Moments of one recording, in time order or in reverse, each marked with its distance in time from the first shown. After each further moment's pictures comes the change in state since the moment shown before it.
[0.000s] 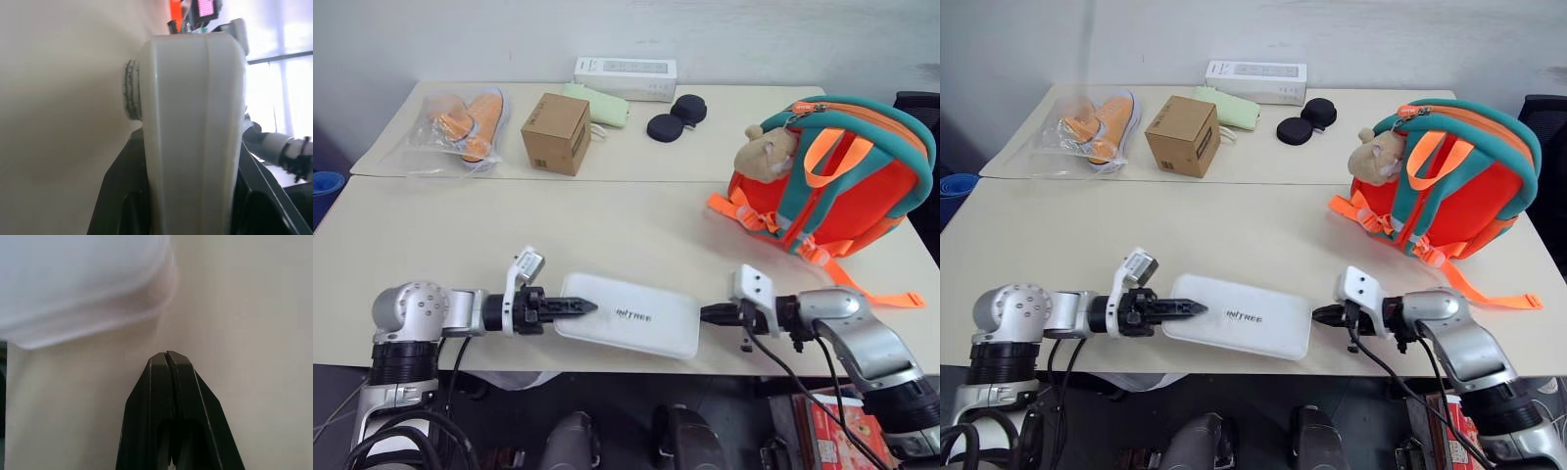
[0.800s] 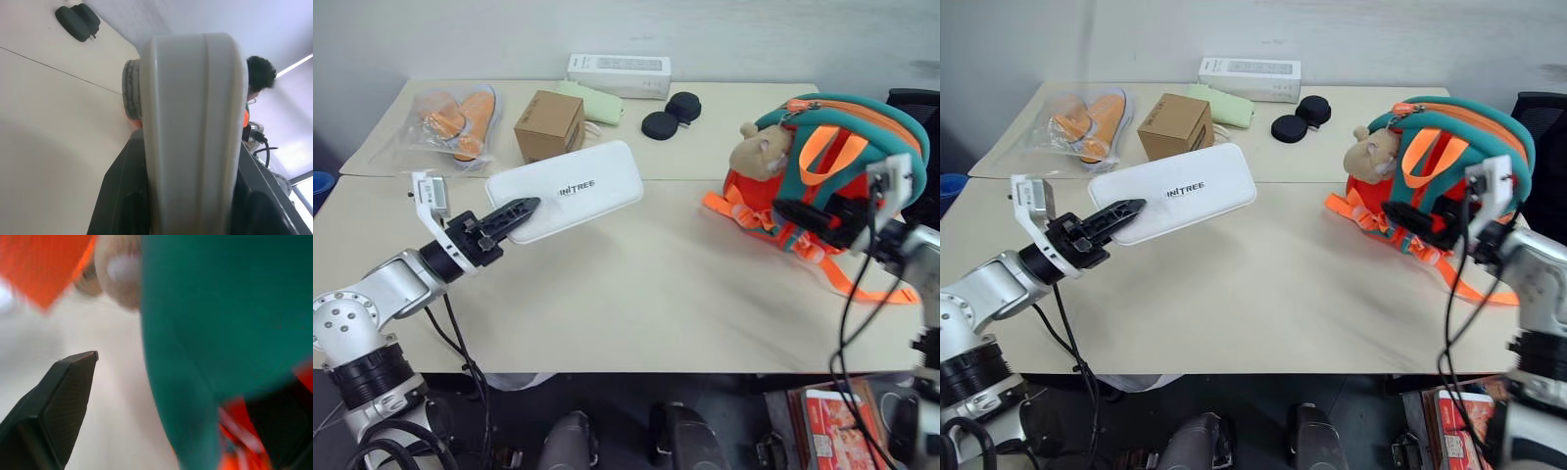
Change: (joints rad) left arm -0.036 -0.045 0.386 -0.159 -0.355 -0.287 0.621; right arm -0.381 0.095 -0.457 0.320 0.358 0.354 -0.285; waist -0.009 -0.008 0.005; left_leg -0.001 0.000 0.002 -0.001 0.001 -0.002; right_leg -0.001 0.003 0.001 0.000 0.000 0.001
